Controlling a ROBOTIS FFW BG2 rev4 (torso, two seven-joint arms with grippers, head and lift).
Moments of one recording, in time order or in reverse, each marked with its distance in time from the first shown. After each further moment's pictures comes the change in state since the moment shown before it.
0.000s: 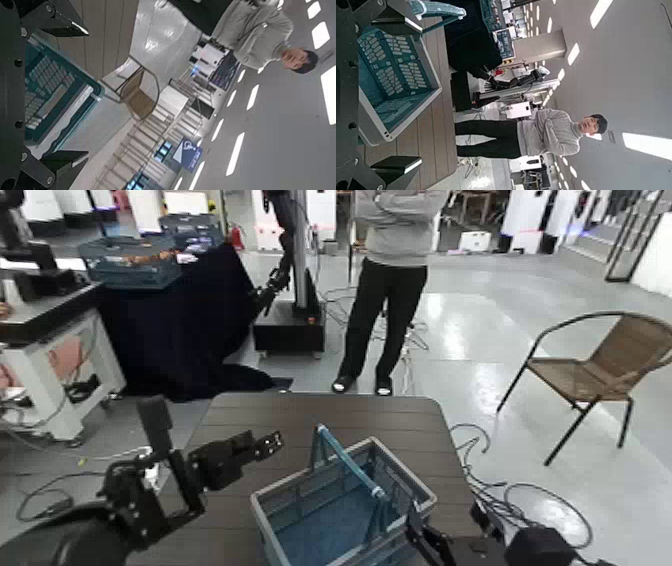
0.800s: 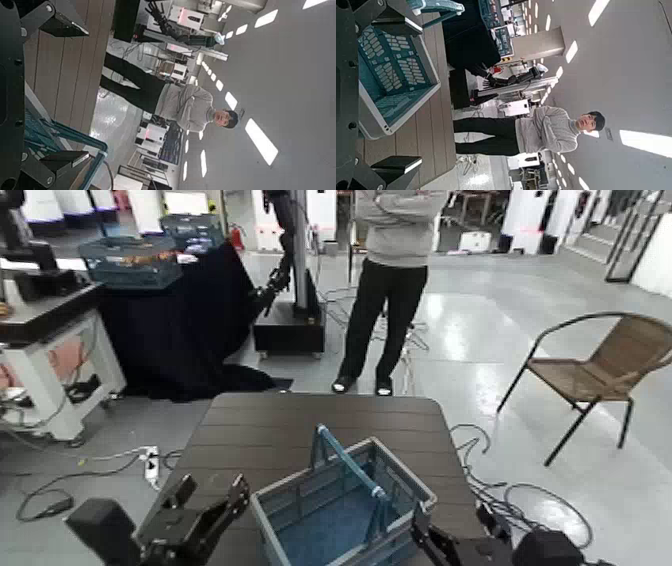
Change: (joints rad) left arm 0.423 -0.132 0.002 -0.190 -0.296 -0.594 0.329; right arm 0.010 0.000 -0.013 -0.001 0.001 -0.015 0.000
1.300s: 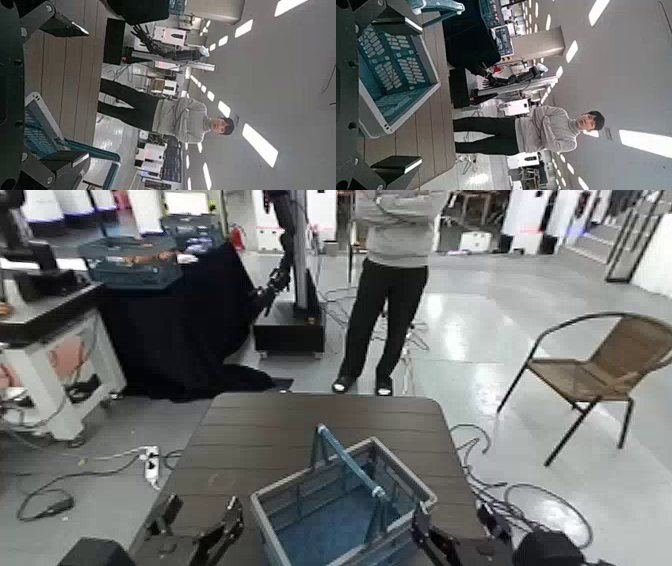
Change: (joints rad) left arm 0.083 0.001 -0.032 0.009 -0.135 -0.159 0.090; right arm 0.003 0.000 -0.002 -0.003 0.003 0.001 0.000
